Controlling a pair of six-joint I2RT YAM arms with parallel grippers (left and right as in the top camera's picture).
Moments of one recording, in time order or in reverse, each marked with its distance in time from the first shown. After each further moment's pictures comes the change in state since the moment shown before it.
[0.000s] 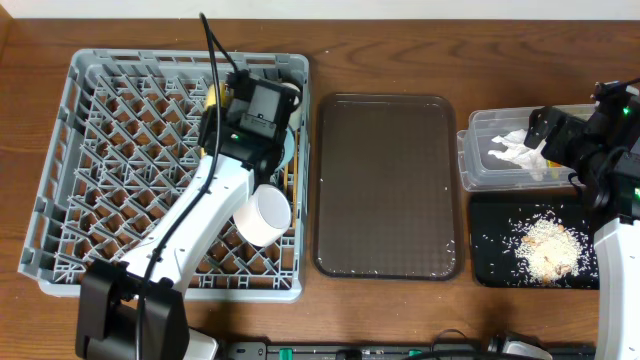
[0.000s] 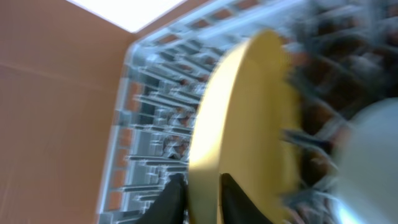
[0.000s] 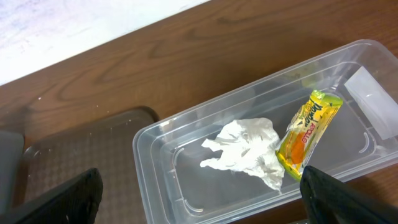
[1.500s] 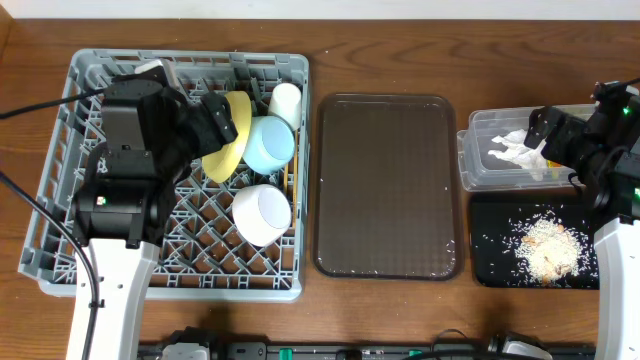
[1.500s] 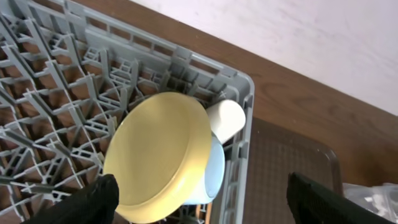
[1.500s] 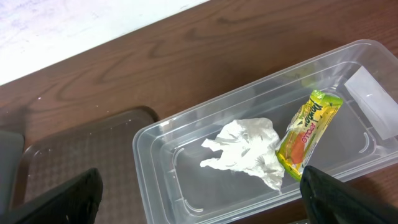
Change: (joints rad) left arm 0.329 -0.434 0.056 -0.133 0.923 -0.461; right arm 0.000 0.000 0.000 0.000 0.000 0.000
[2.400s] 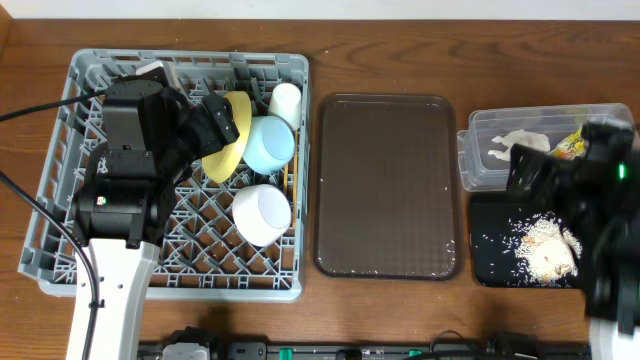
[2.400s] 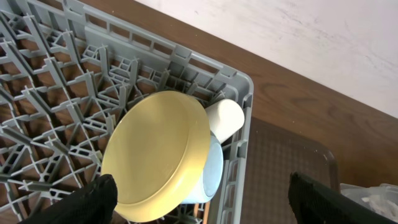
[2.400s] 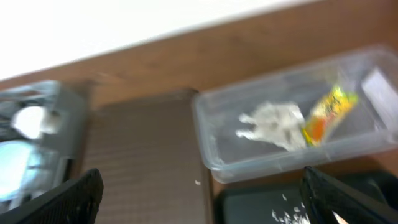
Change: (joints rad) left arm 0.000 0.000 0.000 -0.002 0.004 -0.012; right arm 0.140 -0.373 0.000 -0.261 0.000 -0.003
